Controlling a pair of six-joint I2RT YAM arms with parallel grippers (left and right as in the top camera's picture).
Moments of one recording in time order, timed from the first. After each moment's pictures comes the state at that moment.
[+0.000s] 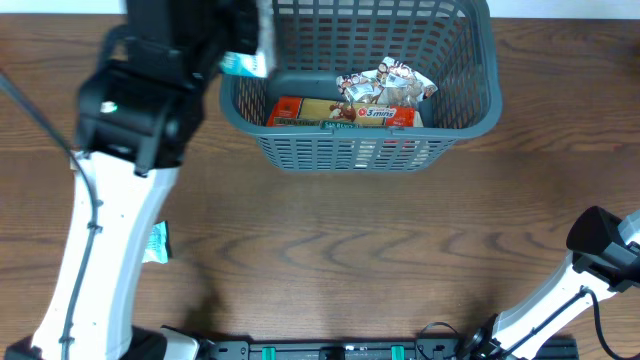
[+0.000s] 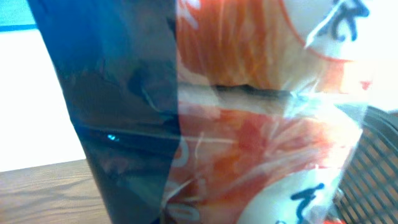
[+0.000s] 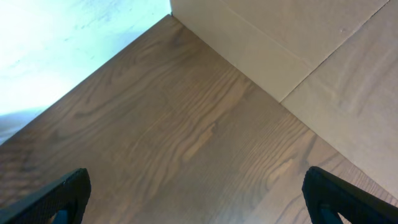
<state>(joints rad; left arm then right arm) -0.38 1.60 2.03 -0.81 -0.13 -0.06 -0.56 2.12 2.93 -1.60 0.17 0.20</state>
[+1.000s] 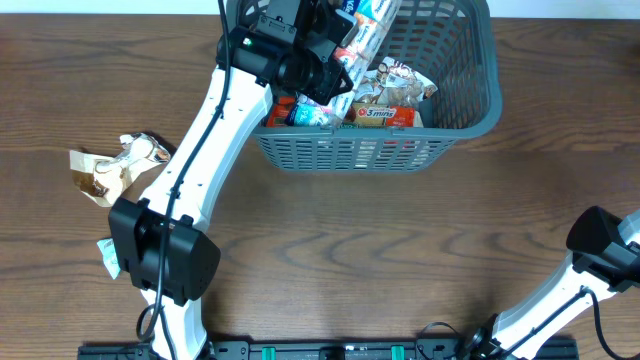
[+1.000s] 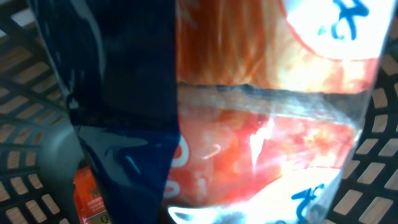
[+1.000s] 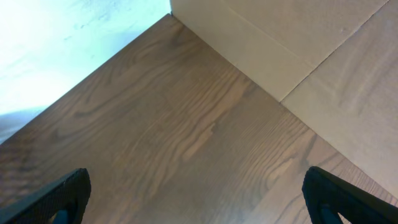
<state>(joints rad) -0.43 2.00 2.01 -0.97 0.32 0.14 -0.56 2.12 2.93 -1.60 0.17 0.20</state>
